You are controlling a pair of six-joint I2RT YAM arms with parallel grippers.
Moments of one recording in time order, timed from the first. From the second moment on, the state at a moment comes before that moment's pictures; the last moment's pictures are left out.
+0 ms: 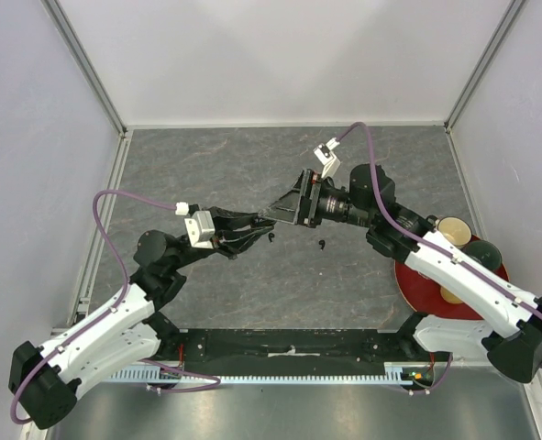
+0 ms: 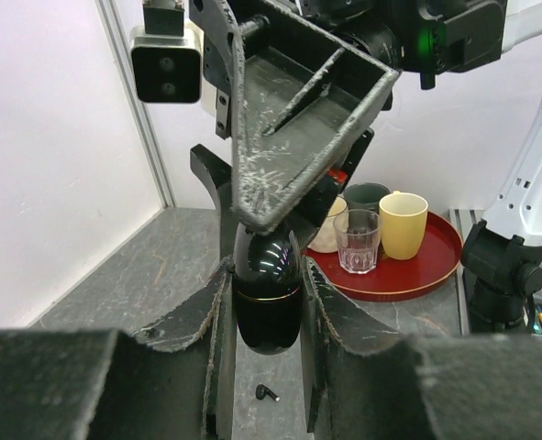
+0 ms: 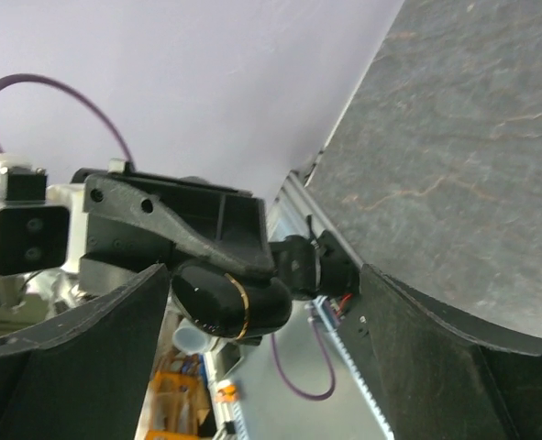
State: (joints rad) left arm -0.68 0.78 0.52 0.67 0.55 -0.05; right arm 0.77 1.16 1.12 -0.11 -0.42 0.96
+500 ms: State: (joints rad) left arm -0.68 0.82 0.52 0.74 0.55 -0.06; right arm 0.75 1.16 1.03 0.09 -0.57 1.11
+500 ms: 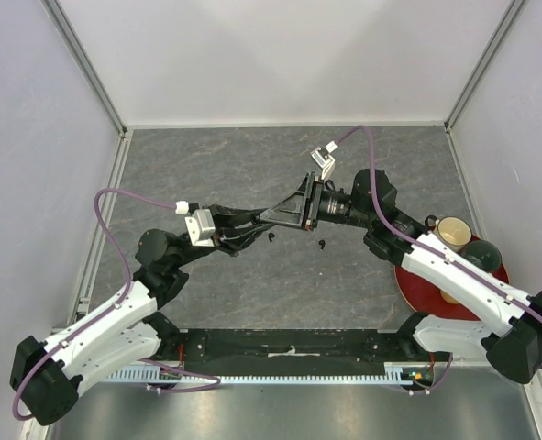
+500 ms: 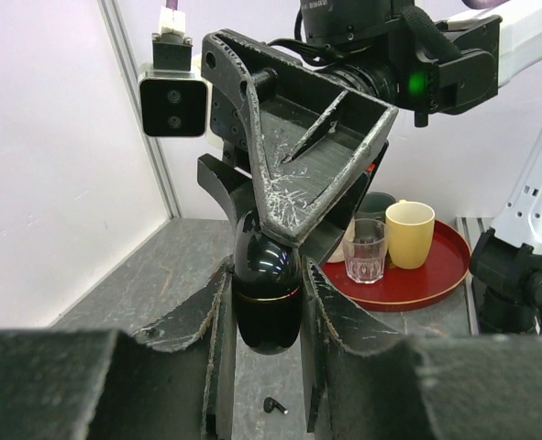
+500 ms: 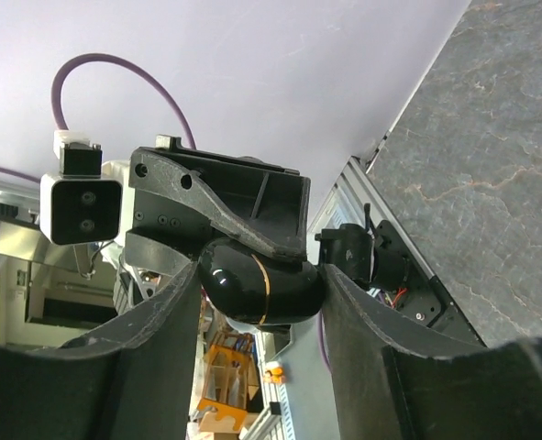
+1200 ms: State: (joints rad) left arm -0.68 0.86 0.52 0.80 0.56 -0.08; right arm 0.73 1.16 0.96 0.29 -0.61 1.24
